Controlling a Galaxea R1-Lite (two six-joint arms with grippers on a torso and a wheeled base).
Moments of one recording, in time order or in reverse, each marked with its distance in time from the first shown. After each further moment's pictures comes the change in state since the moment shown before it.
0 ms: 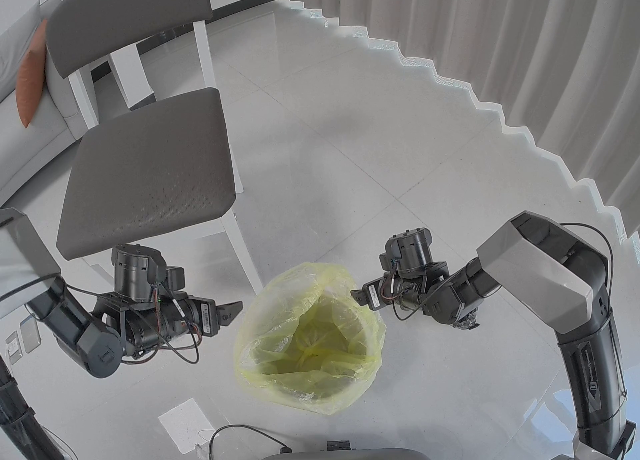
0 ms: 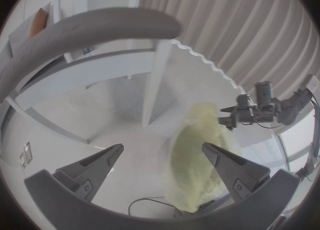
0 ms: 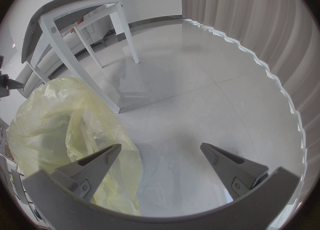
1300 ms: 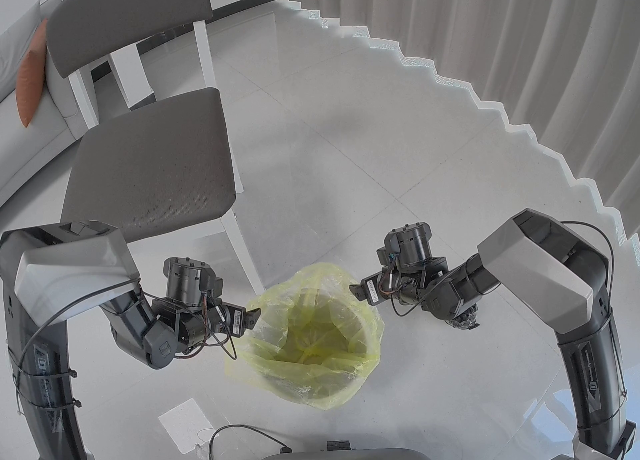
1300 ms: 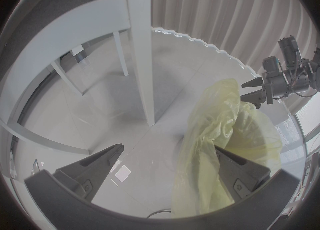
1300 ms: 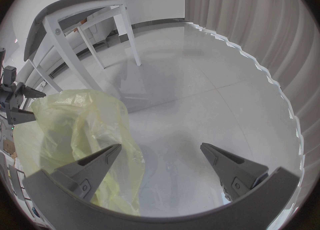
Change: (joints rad) left arm -0.033 0.337 -0.208 -0.085 0.116 0.140; right arm 0.001 -0.005 -0.028 0.007 -0.004 -0.038
